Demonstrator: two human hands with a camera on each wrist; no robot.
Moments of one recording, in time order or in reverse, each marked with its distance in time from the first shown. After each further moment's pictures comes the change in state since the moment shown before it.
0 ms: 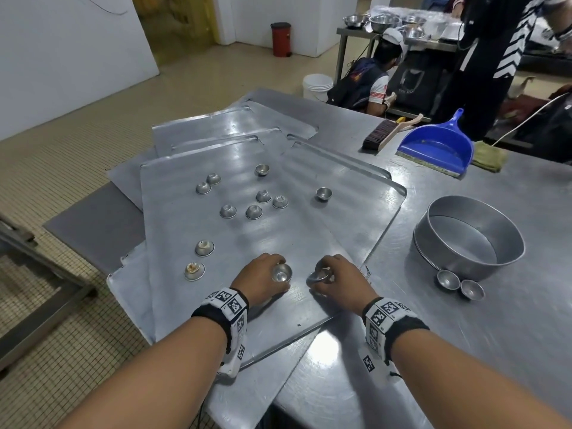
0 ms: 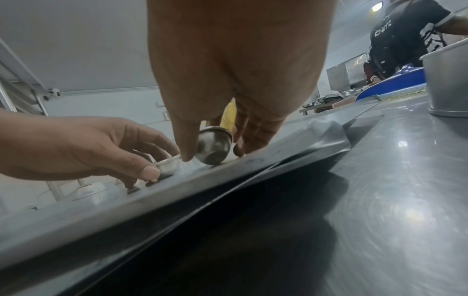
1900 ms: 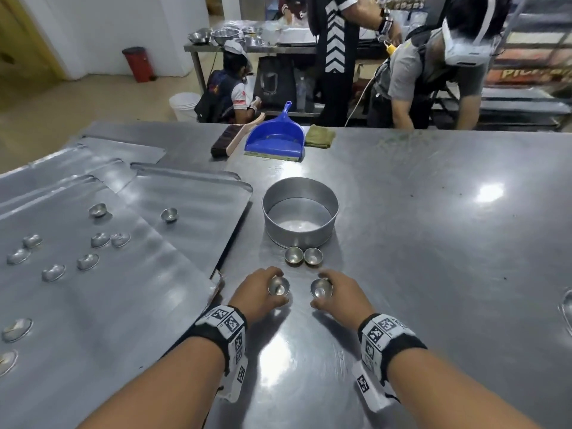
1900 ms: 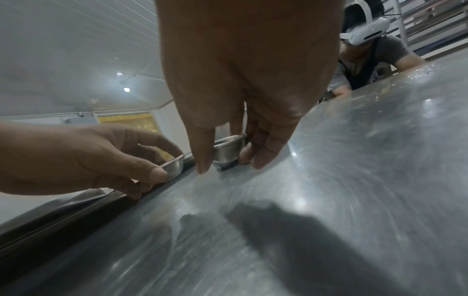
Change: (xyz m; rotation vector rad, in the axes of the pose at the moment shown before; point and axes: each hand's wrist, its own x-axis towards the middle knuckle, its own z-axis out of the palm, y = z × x) left_hand 0.033 0.243 0.176 0.001 -0.240 0.318; right_hand -0.179 0.211 -0.118 0.136 0.287 0.437
